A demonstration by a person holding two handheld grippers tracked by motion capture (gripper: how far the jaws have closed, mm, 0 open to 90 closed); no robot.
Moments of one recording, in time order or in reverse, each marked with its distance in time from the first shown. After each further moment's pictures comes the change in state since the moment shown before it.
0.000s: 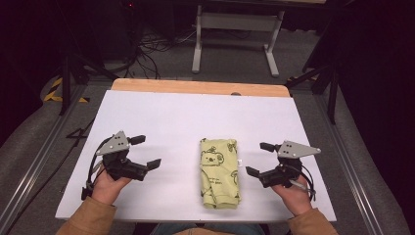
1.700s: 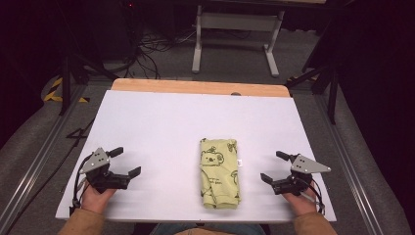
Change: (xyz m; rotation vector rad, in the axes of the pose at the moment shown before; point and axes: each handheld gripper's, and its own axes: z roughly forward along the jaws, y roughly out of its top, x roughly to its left) left arm 0.026 -0.080 -0.019 -0.029 0.149 -0.065; right arm -0.029 -0.081 -0.012 -0.036 -0.116 -0.022
